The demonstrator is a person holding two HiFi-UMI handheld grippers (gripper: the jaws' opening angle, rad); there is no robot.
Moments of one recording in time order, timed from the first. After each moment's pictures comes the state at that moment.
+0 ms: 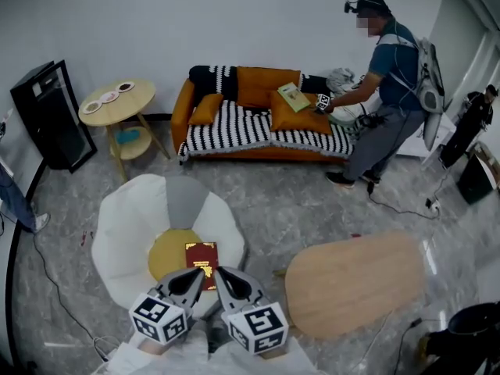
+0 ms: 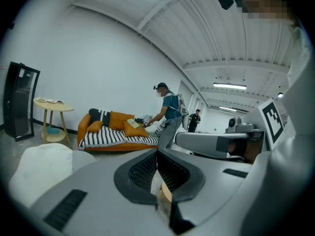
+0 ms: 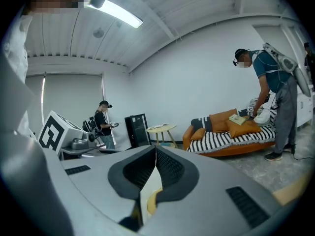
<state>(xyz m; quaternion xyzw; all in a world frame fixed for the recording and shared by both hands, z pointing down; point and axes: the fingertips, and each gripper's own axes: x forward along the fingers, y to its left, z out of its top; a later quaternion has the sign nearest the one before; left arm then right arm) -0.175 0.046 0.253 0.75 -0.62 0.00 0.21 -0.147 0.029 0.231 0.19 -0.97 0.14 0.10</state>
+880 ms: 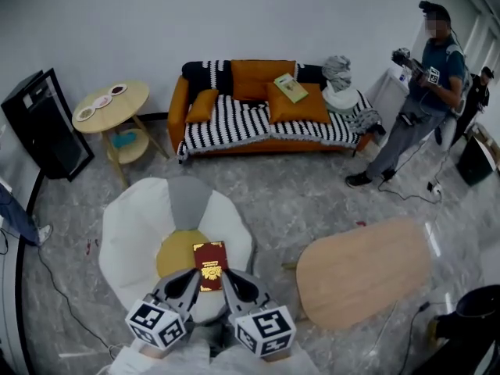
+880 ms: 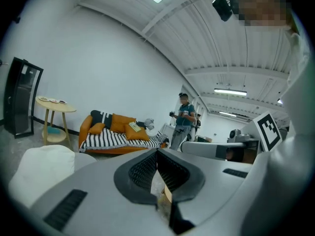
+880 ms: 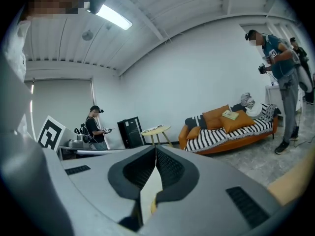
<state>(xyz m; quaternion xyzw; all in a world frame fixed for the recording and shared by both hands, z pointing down) -0.227 0.050 0.244 0.75 -0.62 -0.02 0.21 -0.175 0.023 0.236 0.23 -0.95 0.17 0.08</state>
